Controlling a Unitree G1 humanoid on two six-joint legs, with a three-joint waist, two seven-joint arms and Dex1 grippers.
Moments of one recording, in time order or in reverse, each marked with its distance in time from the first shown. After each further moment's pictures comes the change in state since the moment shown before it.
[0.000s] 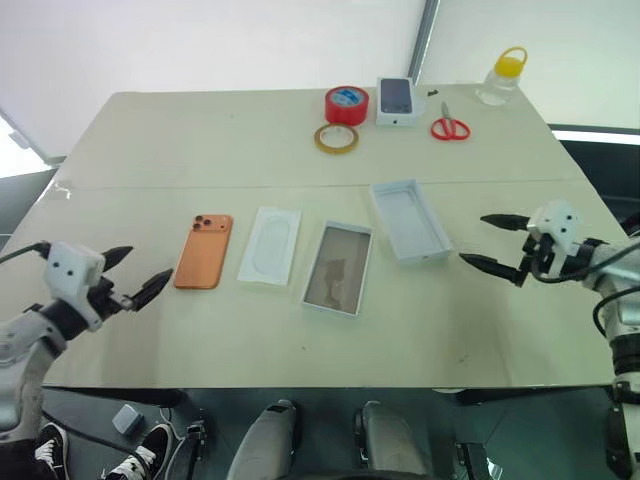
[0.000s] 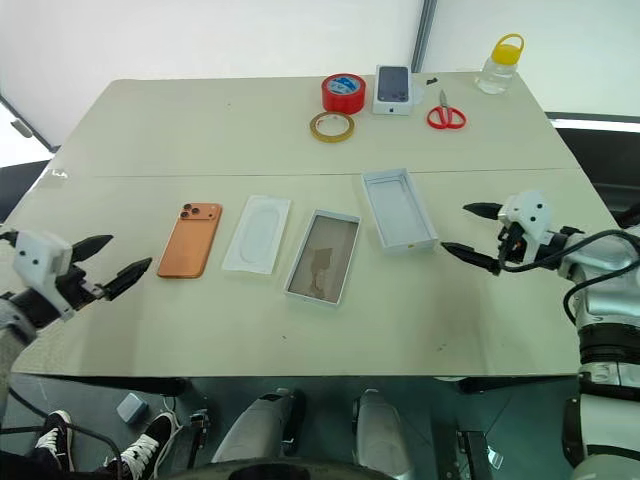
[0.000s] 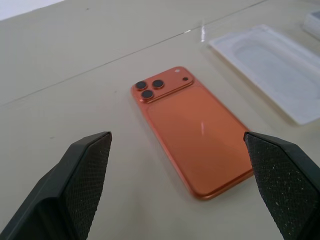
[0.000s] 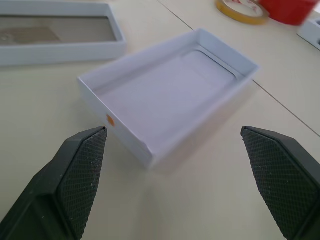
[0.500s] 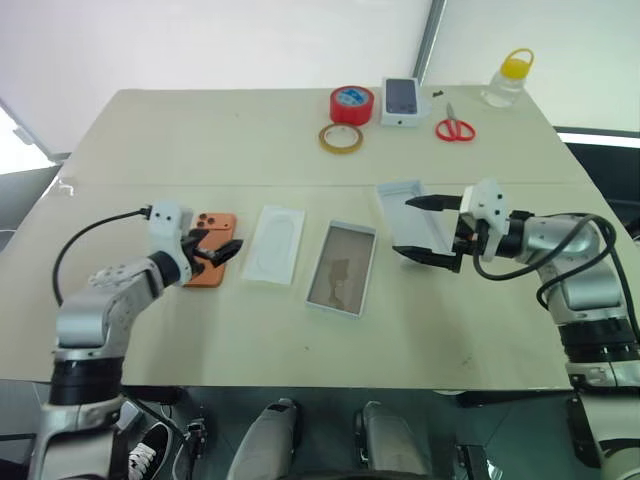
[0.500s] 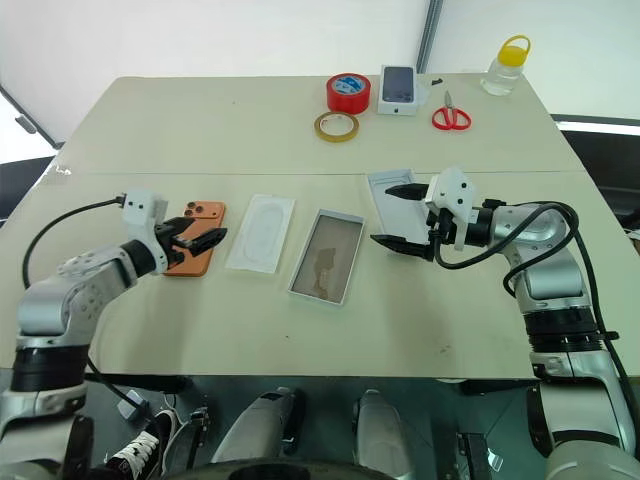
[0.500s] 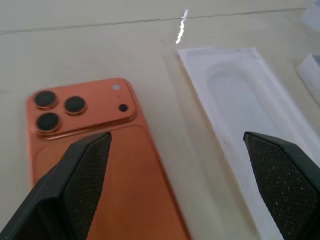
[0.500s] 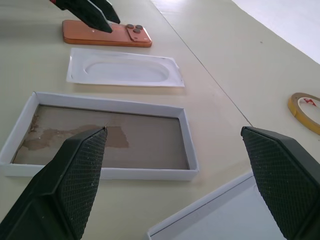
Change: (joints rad) left arm -0.449 -0.189 -0.218 0.092 -0.068 0.533 0.244; right arm -0.070 0.112 0.130 -0.312 0.037 0.176 -0.043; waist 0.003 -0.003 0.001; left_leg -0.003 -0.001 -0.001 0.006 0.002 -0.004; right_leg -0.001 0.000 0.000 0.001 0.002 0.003
